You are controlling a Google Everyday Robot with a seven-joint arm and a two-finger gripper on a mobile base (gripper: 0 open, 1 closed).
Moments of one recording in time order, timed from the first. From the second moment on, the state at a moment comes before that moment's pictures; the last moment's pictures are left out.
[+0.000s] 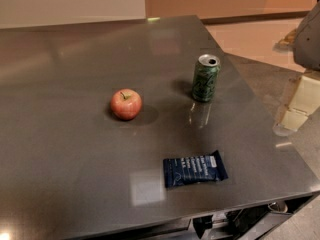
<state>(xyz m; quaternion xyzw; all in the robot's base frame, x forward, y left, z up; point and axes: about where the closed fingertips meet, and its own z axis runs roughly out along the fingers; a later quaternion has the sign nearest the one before) 0.438 -0.217 0.976 -0.60 0.78 -0.03 0.16</state>
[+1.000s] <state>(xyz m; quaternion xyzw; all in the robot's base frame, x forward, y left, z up) 0.441 -0.175 0.961 -0.63 0.75 0.02 0.17</state>
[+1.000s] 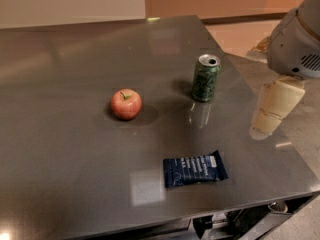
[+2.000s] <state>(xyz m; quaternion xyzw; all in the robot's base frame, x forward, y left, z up) 0.409 -0.111 0.894 -0.72 0.67 0.08 0.15</state>
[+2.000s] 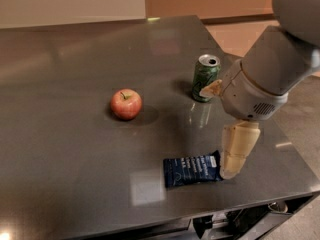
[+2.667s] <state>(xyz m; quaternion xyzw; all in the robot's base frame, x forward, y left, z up) 0.391 -0.092 0.857 -0.74 0.65 0.08 0.13</state>
